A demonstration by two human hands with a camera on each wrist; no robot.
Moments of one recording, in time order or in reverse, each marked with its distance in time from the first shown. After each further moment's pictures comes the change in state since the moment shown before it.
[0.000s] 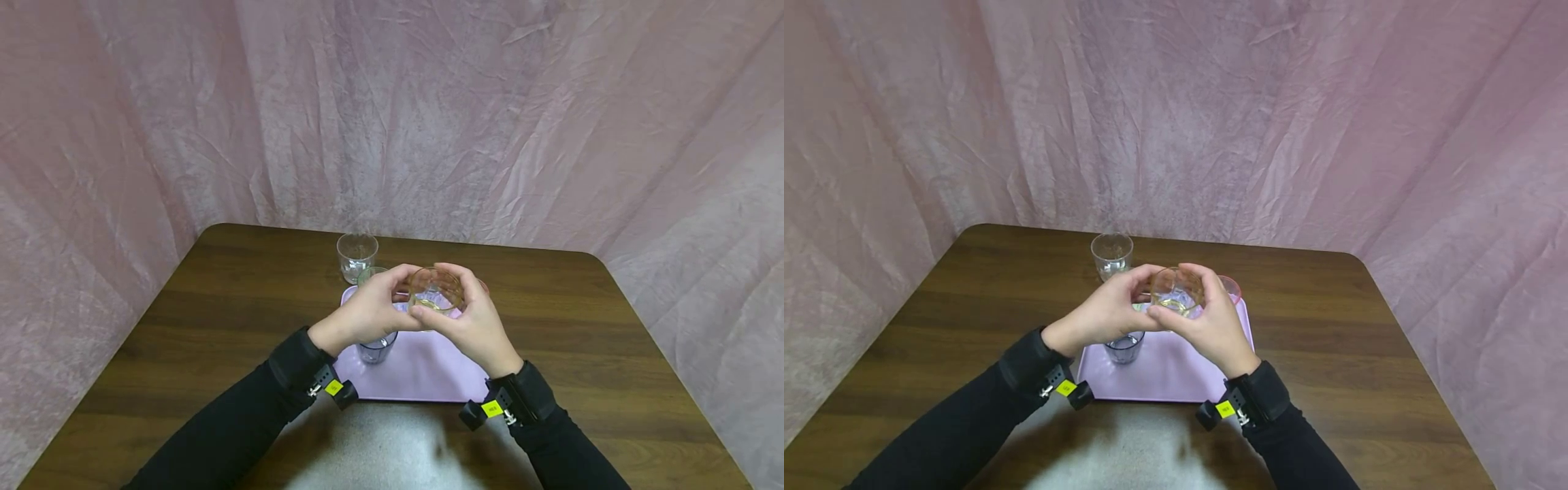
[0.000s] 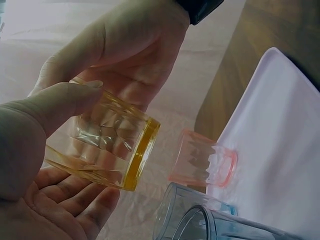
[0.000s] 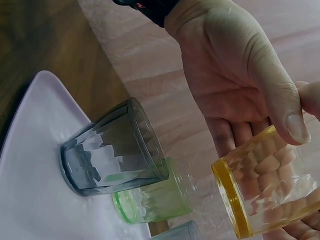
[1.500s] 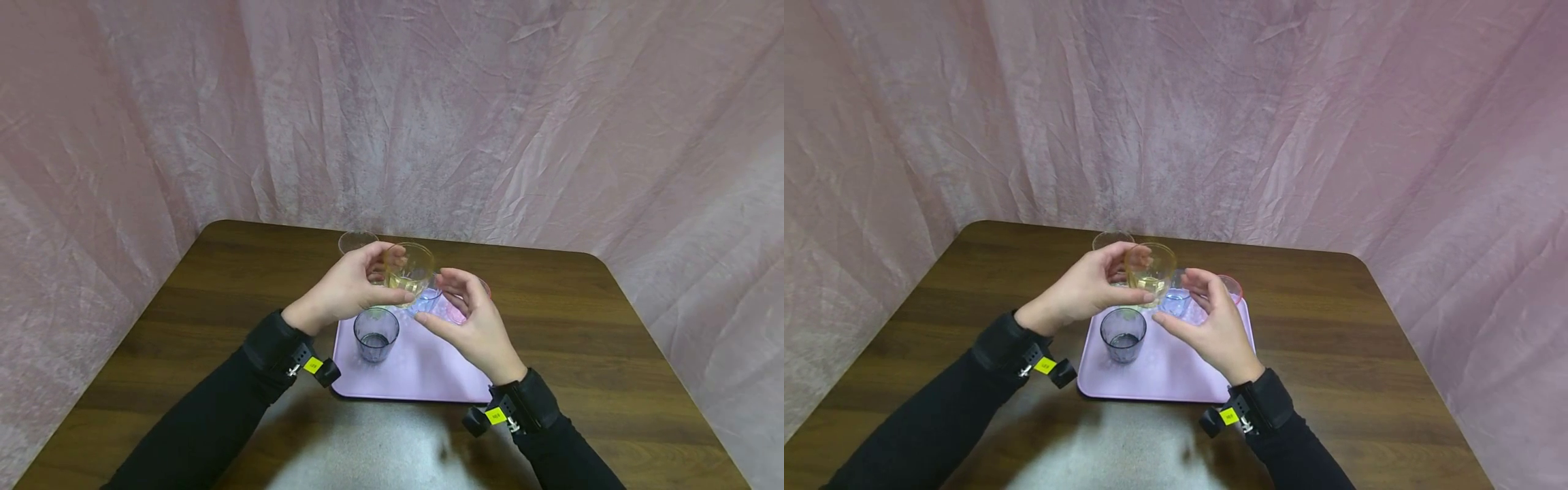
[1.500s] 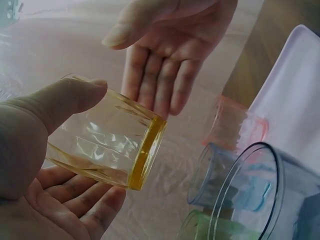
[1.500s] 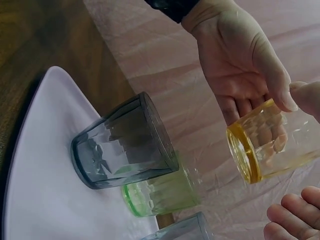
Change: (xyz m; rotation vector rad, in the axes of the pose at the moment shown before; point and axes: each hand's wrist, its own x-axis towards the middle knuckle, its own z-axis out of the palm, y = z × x) left_hand -0.003 0.006 -0.036 -0.004 0.090 -0.107; right_hand -0.010 0.002 0.000 -0.026 0.052 -0.008
